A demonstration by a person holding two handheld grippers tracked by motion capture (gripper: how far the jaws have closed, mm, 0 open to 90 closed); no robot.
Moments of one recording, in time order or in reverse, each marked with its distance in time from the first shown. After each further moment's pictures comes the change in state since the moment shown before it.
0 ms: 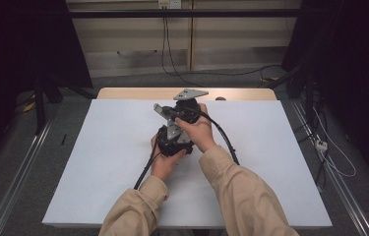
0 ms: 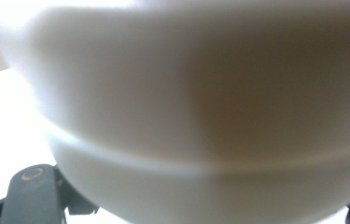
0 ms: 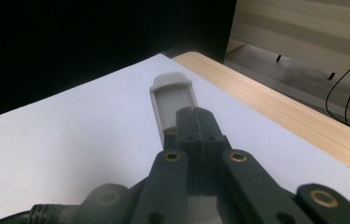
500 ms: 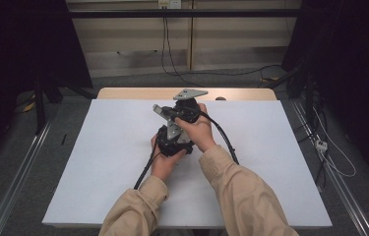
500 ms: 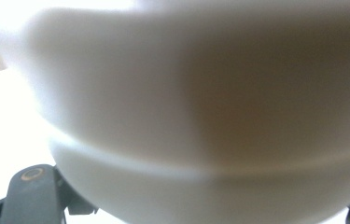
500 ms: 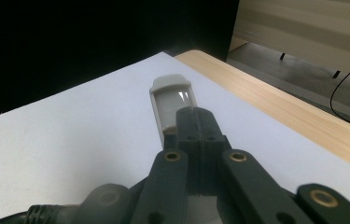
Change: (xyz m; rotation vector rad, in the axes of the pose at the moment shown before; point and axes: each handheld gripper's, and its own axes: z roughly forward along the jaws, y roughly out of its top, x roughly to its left) left arm 0.000 0.000 0.000 0.003 0.000 -0.001; right arm -0.002 -0.001 0.002 0.006 0.014 0.006
